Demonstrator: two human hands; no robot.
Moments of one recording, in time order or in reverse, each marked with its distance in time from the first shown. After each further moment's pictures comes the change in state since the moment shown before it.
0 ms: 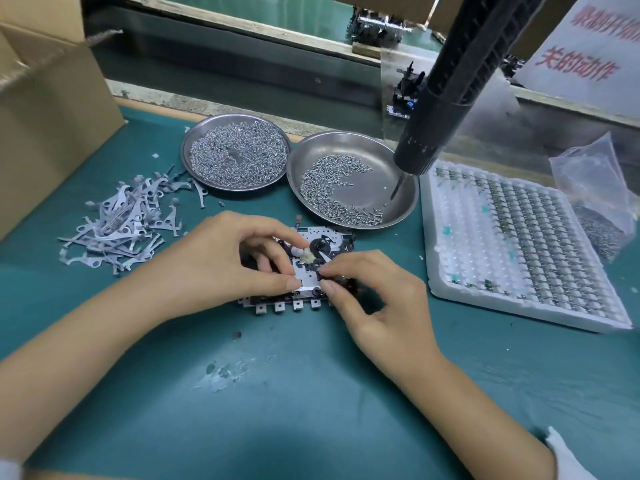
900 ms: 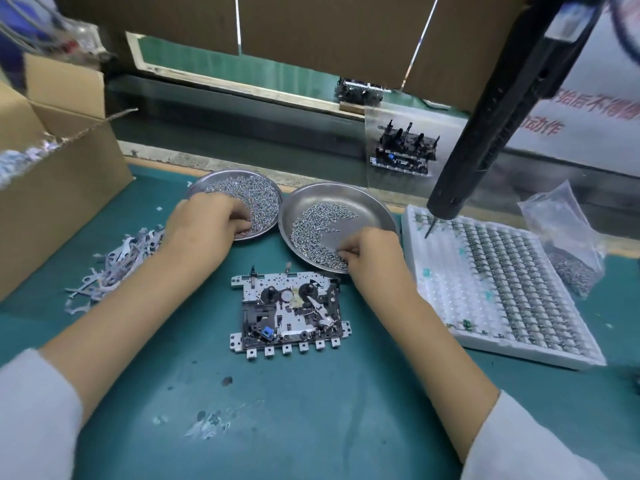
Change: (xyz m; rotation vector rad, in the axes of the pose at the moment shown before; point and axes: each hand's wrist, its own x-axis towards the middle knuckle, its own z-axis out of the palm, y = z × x) left_hand 0.078 -0.016 -0.039 0.694 0.553 -0.097; right_hand 0.099 0.030 -0.011 -0.569 -0.261 0.355
